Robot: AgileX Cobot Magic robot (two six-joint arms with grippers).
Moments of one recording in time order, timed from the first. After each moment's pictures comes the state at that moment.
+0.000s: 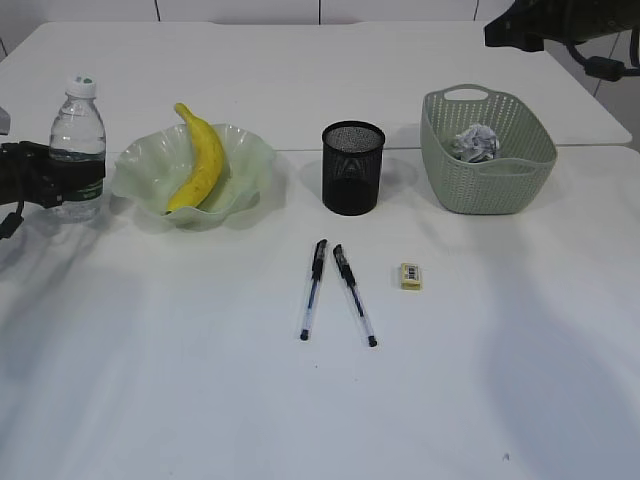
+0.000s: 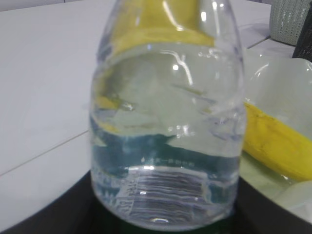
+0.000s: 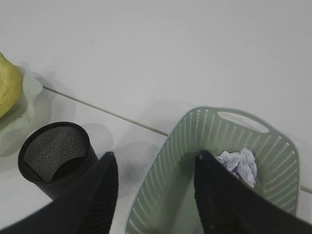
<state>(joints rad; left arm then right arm) 0.31 2.45 -1.55 -1.80 1.03 2.35 -0.09 1.95 -1.69 0.93 0.59 -1.12</state>
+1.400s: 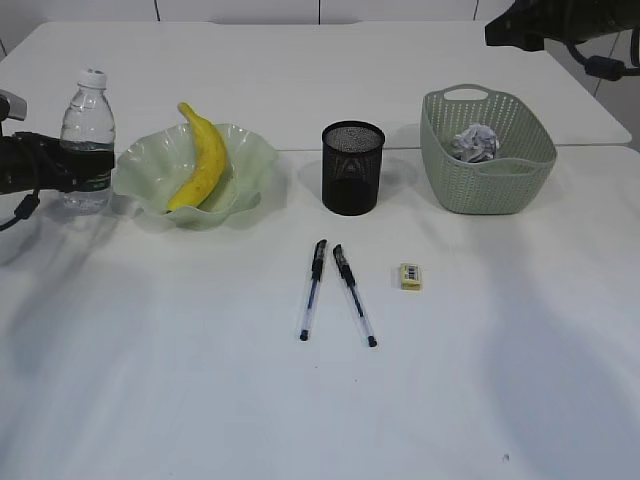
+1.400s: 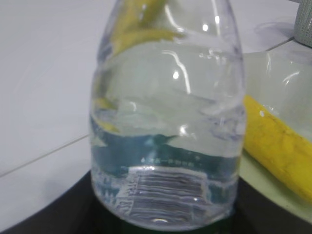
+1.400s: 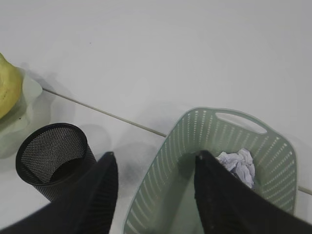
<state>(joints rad) 0.26 2.45 -1.61 -1.80 0.93 2.22 -0.09 1.95 -1.69 0.93 0.58 -1.12</state>
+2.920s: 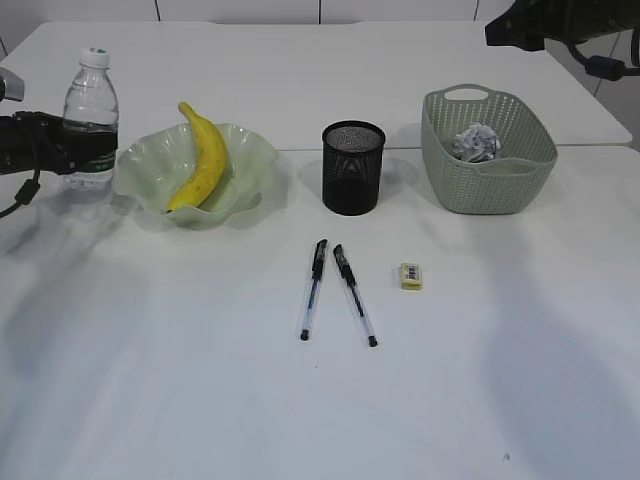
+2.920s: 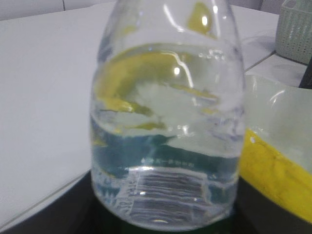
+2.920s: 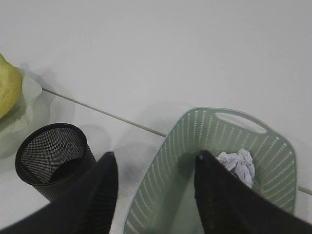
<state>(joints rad) 0.26 2.47 -1.73 -1.74 1.00 2.17 -0.09 1.95 -1.69 0.93 0.58 -1.12</state>
